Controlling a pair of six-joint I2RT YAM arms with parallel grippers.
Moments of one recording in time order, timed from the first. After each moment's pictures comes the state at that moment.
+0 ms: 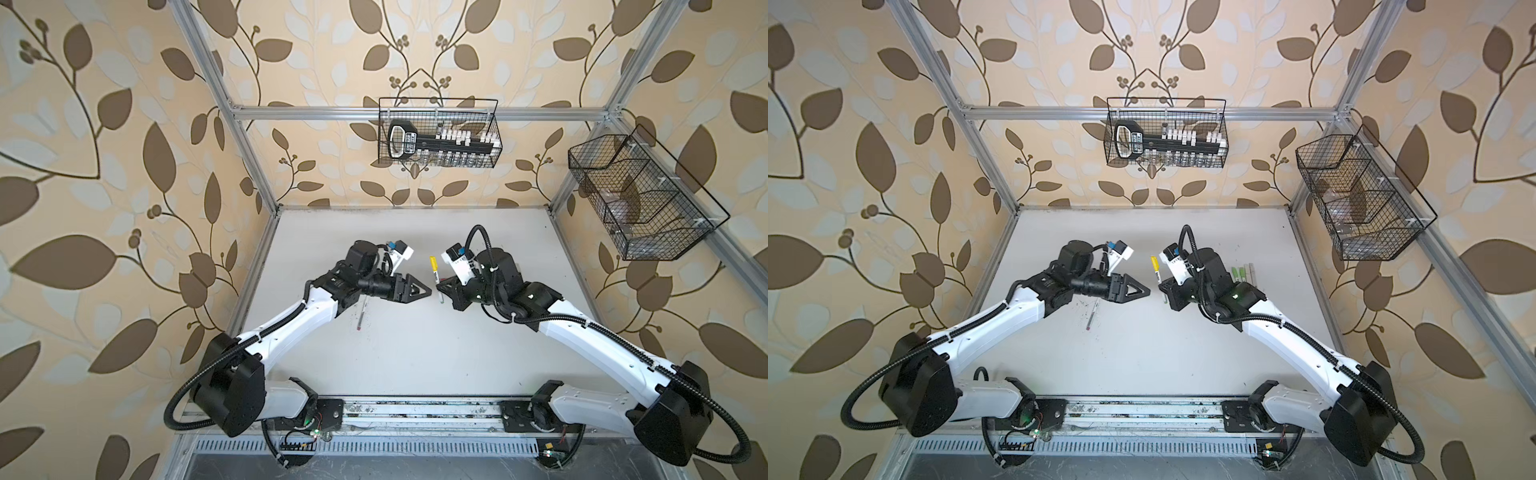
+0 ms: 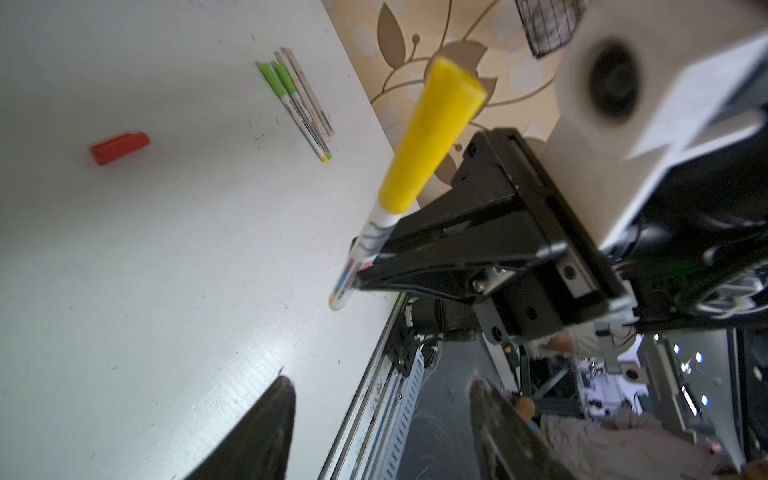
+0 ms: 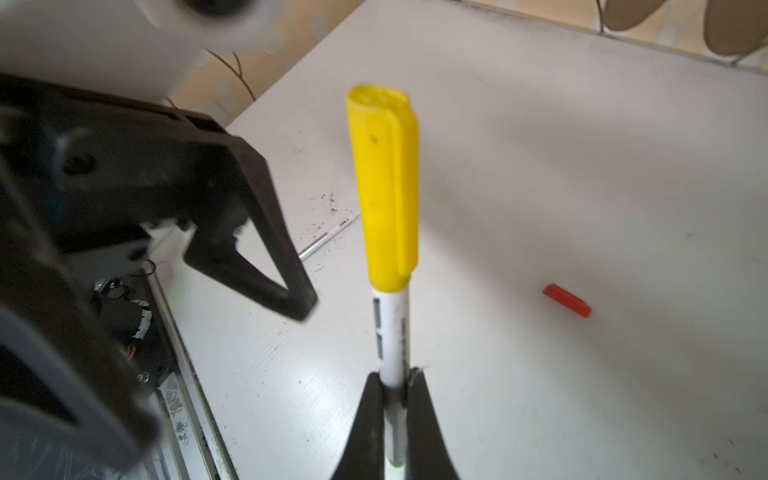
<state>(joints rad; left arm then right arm) -0.47 1.28 0.91 -0.16 0.85 -0.60 0.59 1.19 0.95 -0.42 -0.21 0.11</state>
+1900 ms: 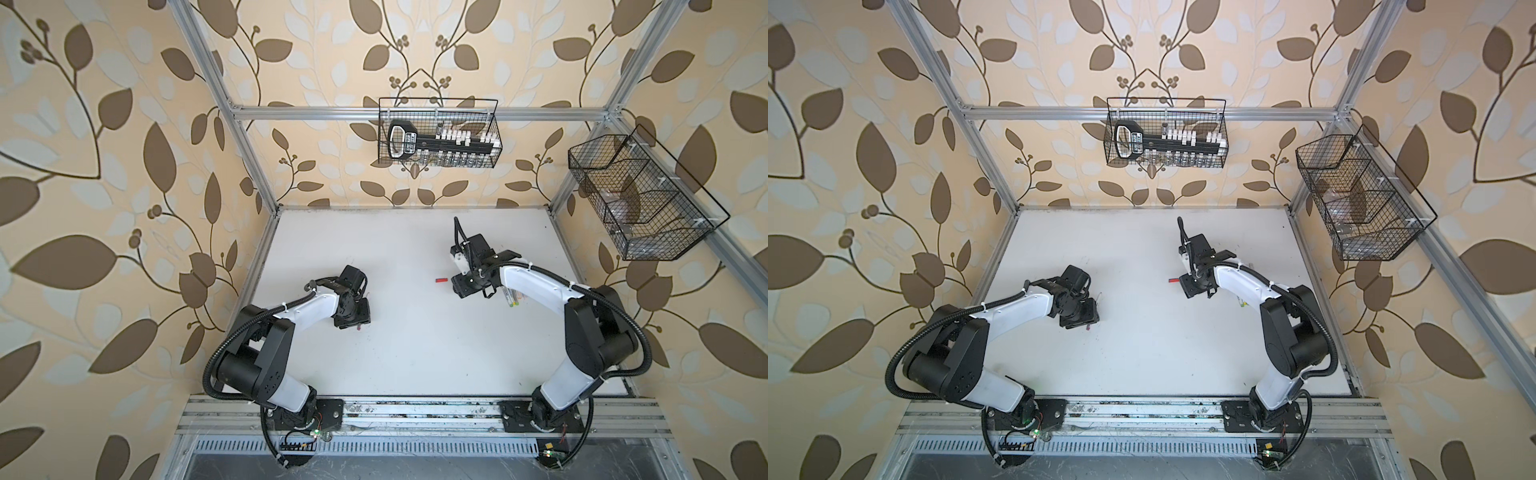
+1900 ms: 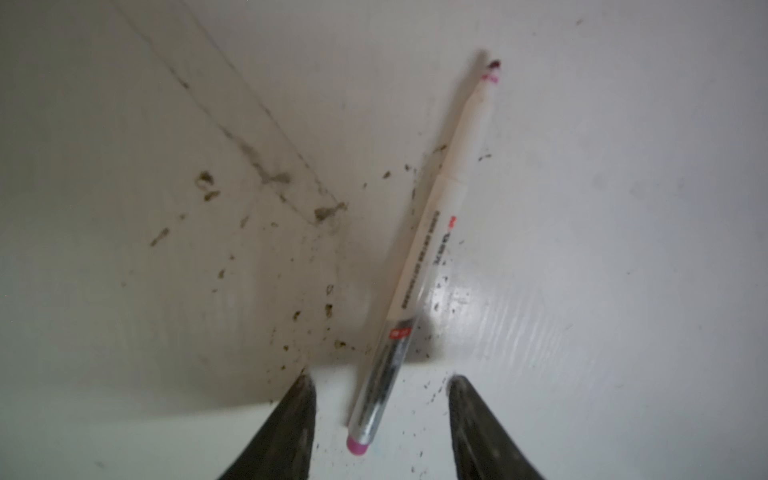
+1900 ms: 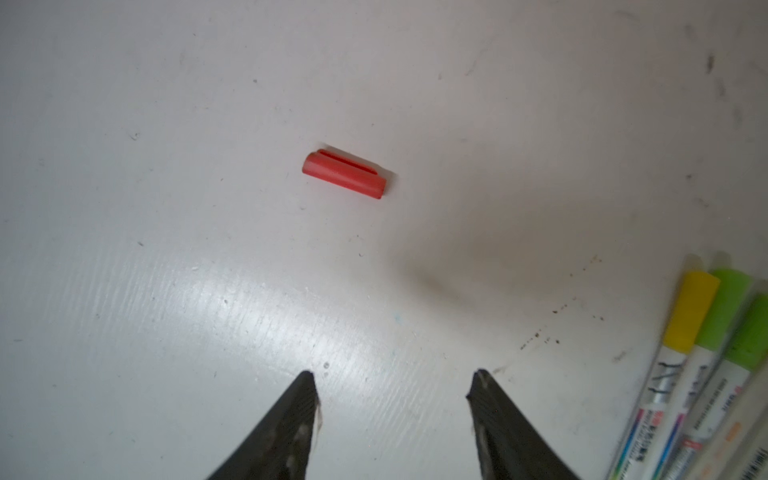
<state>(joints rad) -0.37 1.52 0.79 -0.58 0.12 -0.58 0.40 1.72 1.18 -0.65 0.02 -0.03</state>
